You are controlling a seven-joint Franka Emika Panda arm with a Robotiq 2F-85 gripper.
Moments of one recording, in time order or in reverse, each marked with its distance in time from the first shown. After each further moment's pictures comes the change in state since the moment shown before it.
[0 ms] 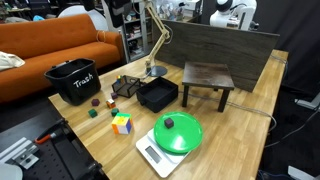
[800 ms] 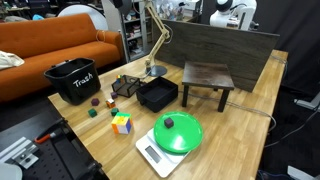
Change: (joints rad) arm 0.040 0.050 0.209 0.034 -0.031 0.085 0.014
